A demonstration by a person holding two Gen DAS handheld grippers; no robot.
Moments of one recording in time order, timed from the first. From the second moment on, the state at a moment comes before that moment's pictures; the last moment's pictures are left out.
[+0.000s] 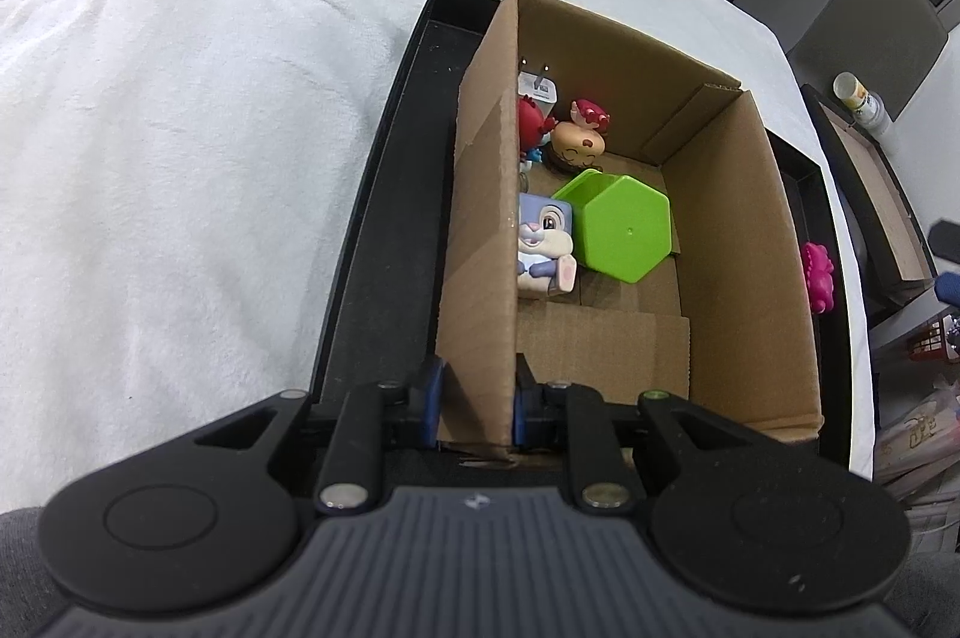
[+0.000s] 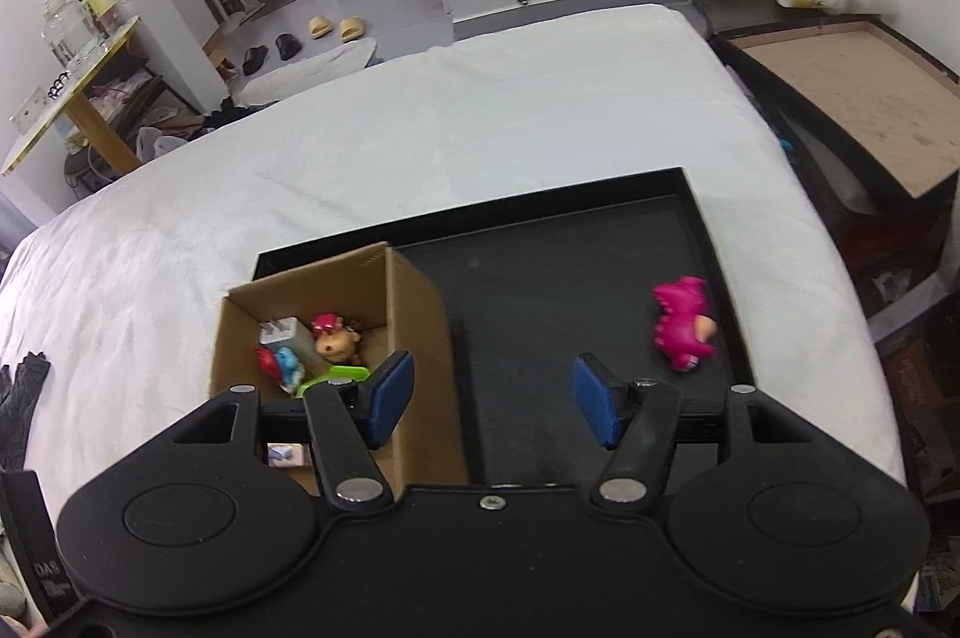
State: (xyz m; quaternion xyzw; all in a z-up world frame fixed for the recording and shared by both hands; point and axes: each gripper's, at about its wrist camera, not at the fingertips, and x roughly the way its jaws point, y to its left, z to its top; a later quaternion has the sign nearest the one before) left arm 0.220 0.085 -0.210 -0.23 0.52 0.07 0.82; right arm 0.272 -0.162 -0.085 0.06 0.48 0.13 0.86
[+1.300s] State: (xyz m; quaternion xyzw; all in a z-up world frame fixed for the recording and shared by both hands) left arm 0.225 0.078 -0.203 -0.20 0.53 0.09 0.82; right arm 0.298 -0.259 -0.179 0.17 0.49 0.07 0.85
